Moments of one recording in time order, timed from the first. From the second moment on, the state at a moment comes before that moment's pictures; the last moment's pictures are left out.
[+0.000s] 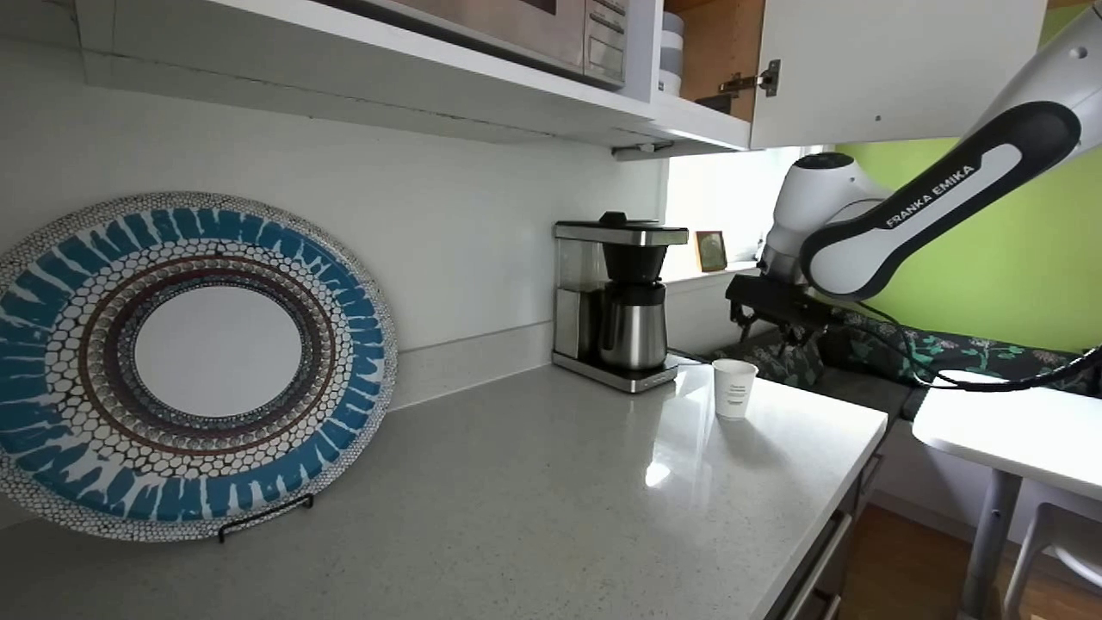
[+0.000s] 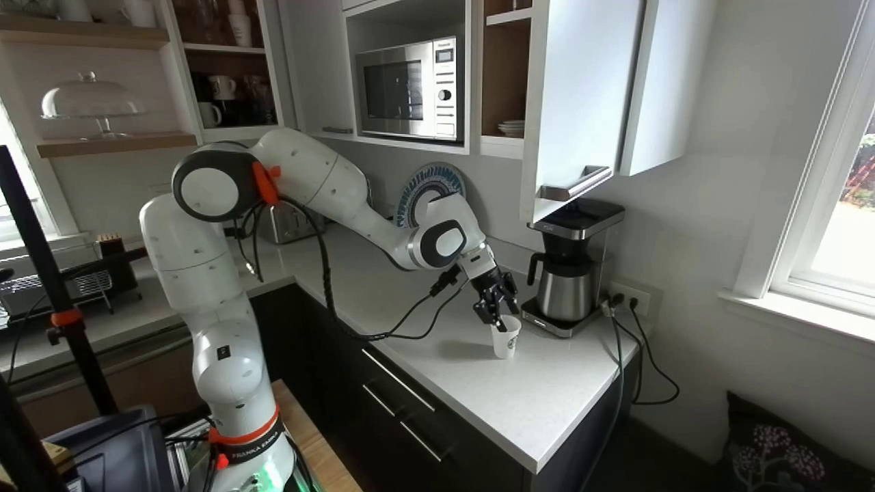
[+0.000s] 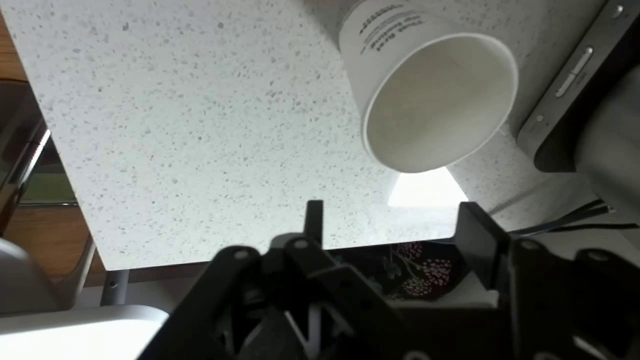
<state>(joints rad) -0.20 -0.09 -0.19 -2.32 -0.52 2.63 1.43</state>
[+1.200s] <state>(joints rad) -0.23 -0.32 -0.19 -2.34 -0.13 2.50 0.72</state>
